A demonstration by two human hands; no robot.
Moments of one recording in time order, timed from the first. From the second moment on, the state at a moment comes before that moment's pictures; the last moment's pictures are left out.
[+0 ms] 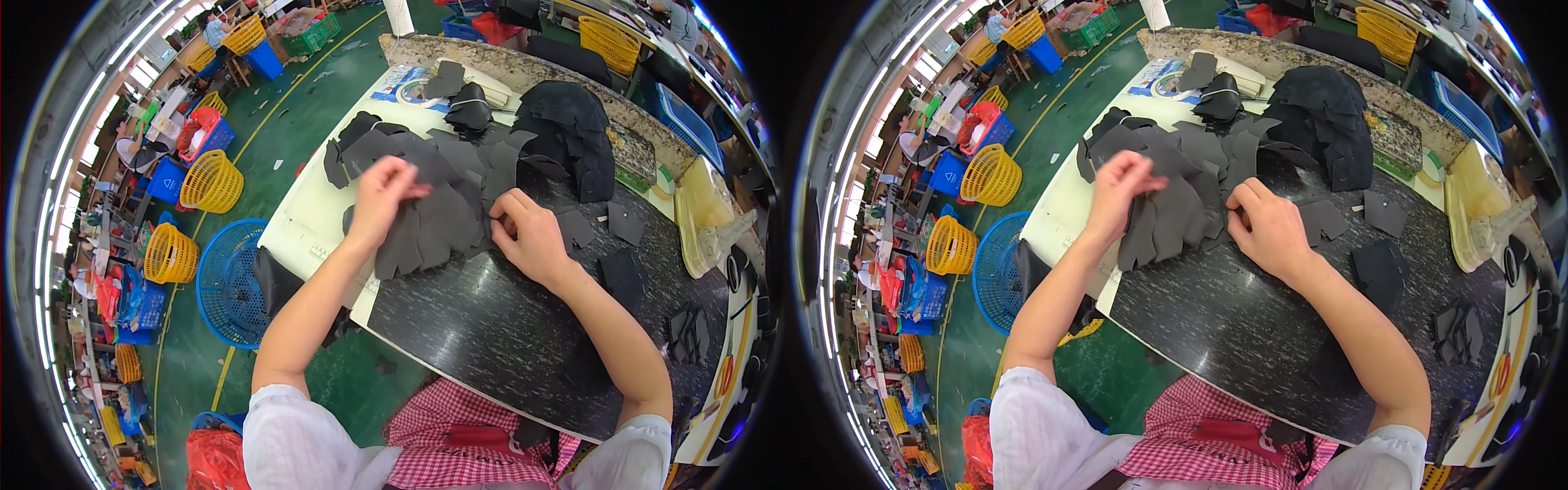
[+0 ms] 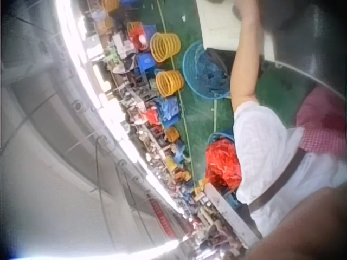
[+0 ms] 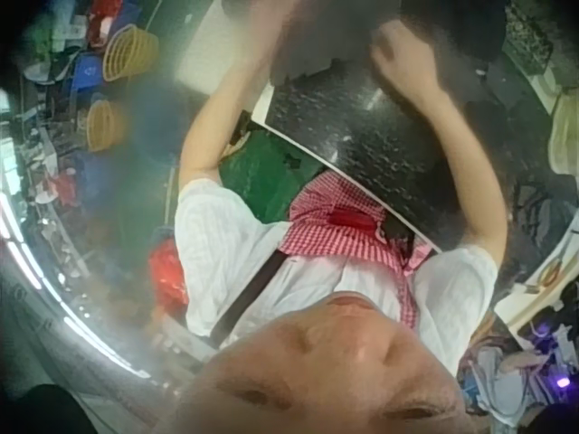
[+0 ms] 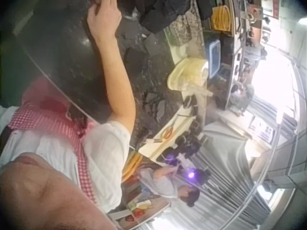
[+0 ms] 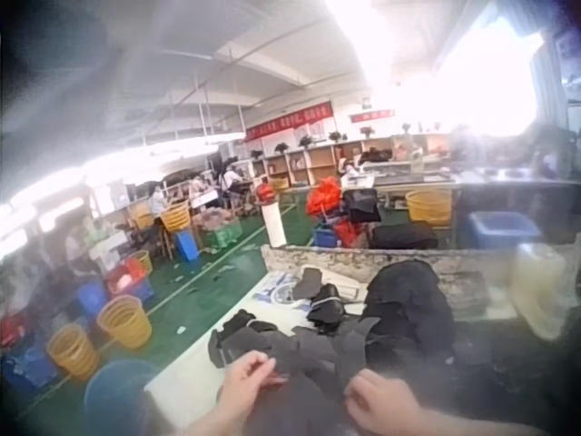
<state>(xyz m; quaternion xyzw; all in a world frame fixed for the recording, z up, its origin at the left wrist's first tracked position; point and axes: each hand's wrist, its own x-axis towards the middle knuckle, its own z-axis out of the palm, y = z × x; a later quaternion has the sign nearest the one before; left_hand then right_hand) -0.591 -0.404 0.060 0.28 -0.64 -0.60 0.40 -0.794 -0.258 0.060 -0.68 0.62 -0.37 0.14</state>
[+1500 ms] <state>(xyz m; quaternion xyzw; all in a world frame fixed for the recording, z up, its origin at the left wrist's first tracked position) -0.656 -0.166 0.080 0.11 -0.78 -0.61 0.09 -0.789 0.014 0.085 -0.36 0.73 -0.53 0.23</state>
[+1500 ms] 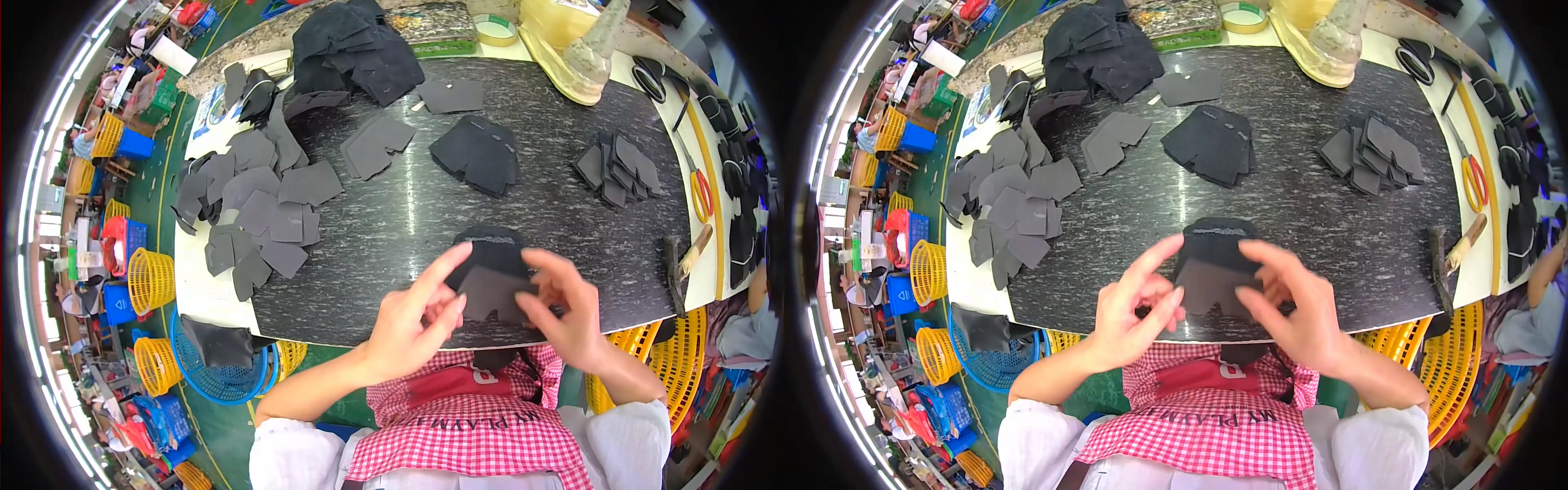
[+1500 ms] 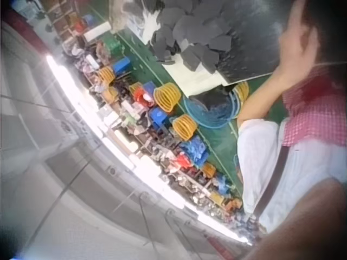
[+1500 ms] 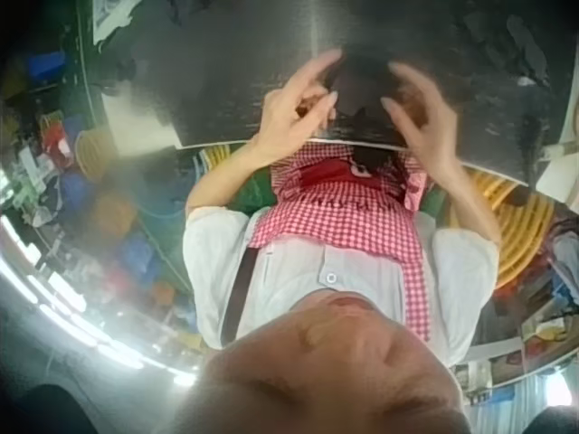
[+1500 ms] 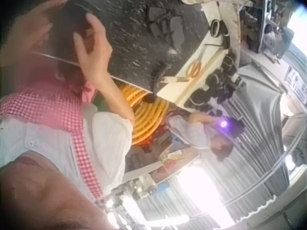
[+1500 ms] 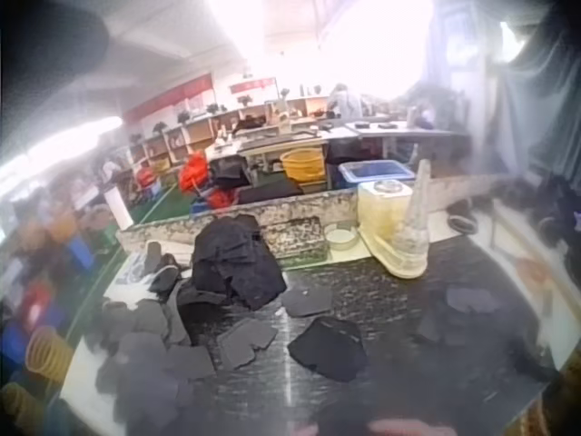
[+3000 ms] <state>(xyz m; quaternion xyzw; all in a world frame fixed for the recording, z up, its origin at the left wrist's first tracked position) -0.747 -0.196 0.054 -0.14 -0.93 -0.20 0.27 -0.893 -0.071 0.062 -0.49 0.72 -0.48 0.10</state>
